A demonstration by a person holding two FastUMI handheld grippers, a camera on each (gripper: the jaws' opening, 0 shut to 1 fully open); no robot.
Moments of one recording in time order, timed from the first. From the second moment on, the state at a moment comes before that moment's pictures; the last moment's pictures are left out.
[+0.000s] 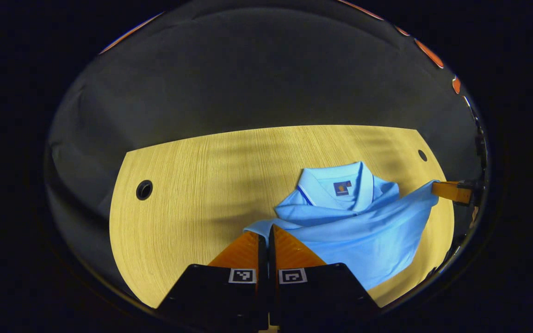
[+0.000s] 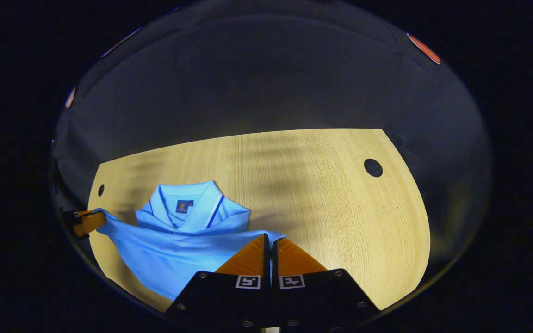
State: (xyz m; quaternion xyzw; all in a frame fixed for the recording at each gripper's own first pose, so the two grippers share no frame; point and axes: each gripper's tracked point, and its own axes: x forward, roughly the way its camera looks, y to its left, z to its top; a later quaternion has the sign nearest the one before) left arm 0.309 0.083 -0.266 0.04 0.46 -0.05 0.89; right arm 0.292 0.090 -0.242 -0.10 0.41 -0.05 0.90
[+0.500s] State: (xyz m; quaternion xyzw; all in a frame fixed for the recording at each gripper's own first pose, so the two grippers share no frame) left arm 0.324 0.100 -0.321 0.01 0.50 -0.02 0.87; right arm 0.318 0.069 -0.283 -0.10 0.43 -0.07 0.89
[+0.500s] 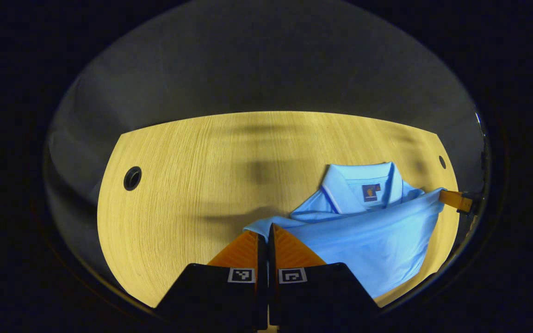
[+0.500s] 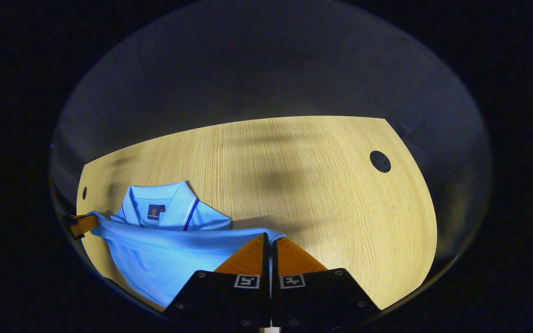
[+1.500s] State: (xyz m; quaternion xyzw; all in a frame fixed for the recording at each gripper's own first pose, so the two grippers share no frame) left arm 0.278 0.097 -0.154 -0.03 0.31 0.01 0.95; right arm 0.232 0.127 -0.155 -0.10 0.30 0.00 0.95
